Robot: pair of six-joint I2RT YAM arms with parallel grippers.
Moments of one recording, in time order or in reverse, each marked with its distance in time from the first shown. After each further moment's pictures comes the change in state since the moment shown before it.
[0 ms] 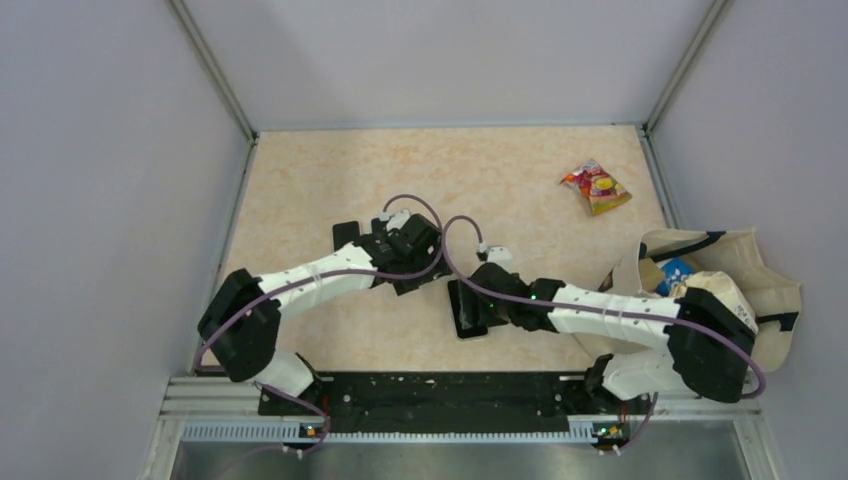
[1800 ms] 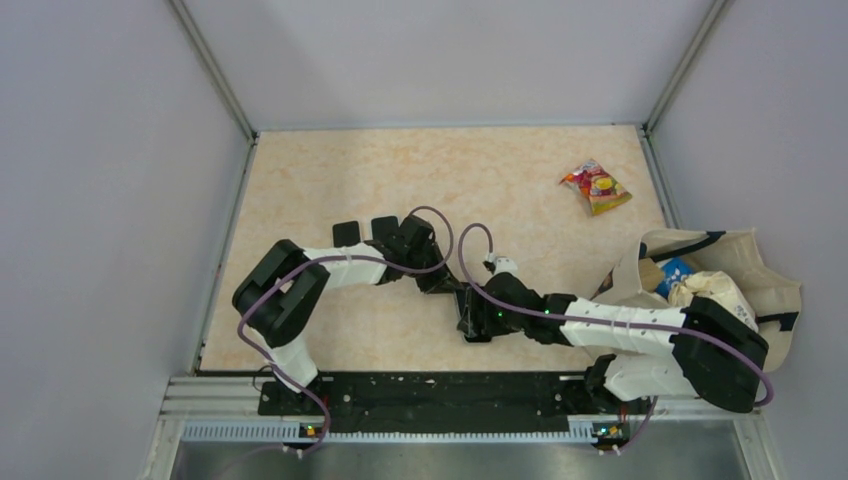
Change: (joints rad) left arm 0.147 0.204 -0.144 0.466 0.533 0.041; right arm 0.011 -0.025 -0.160 0.229 -0.106 0.026
